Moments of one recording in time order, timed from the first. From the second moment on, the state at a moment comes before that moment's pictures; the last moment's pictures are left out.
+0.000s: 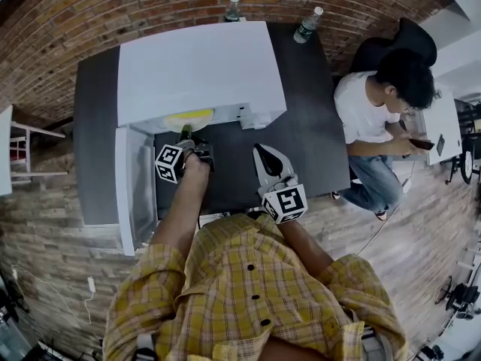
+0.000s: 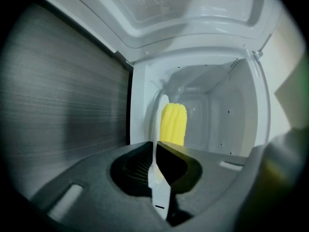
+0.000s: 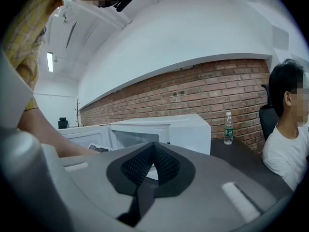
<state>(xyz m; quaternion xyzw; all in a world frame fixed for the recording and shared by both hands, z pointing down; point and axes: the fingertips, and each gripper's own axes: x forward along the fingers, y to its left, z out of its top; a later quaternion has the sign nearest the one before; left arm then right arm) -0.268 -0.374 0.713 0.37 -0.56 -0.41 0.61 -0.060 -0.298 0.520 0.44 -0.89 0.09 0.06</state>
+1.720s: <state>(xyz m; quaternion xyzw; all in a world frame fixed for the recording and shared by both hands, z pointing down) -0.245 -0.356 0.694 0.41 -0.55 -0.36 0.63 -0.049 -0.295 0.517 0.44 -0.89 0.09 0.06</state>
